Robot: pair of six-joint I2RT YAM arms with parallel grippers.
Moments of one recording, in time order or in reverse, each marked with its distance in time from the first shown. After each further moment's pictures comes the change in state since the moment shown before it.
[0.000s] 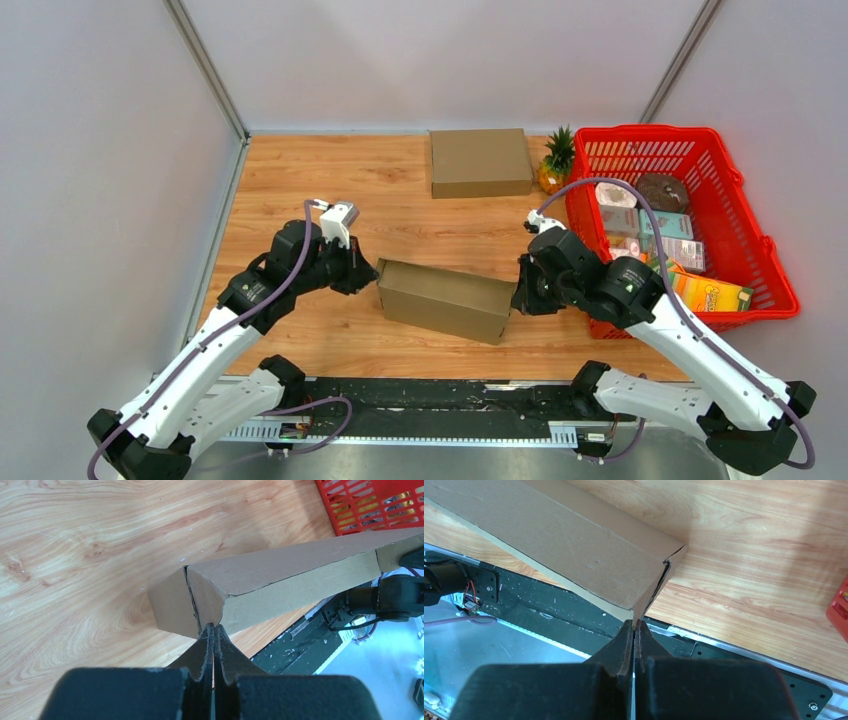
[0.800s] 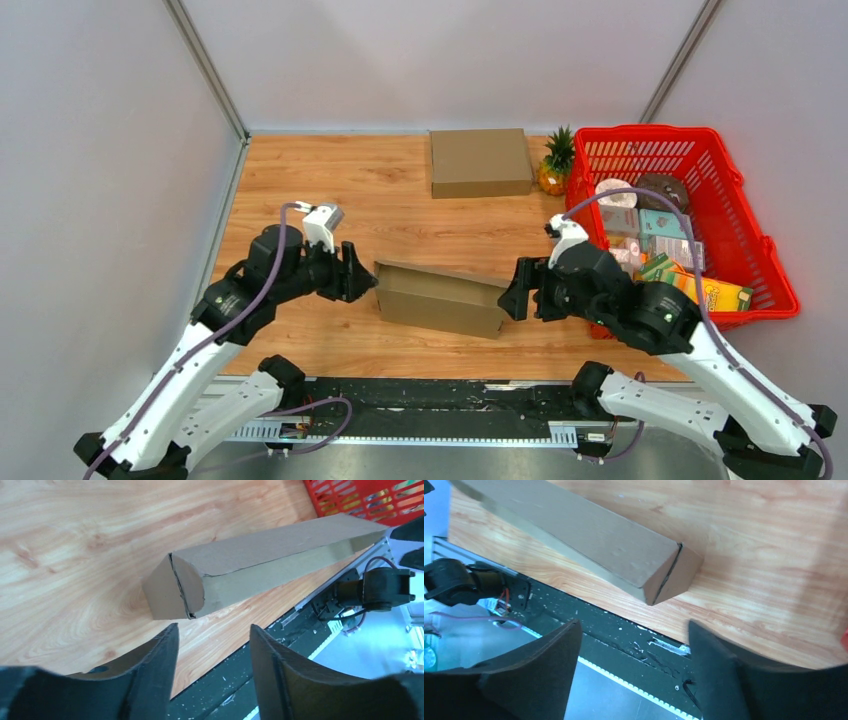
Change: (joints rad) left arm -0.002 -0.073 0.055 -0.120 0.003 -0.013; right arm 0.055 -0.175 -0.096 0.114 0.047 -0.006
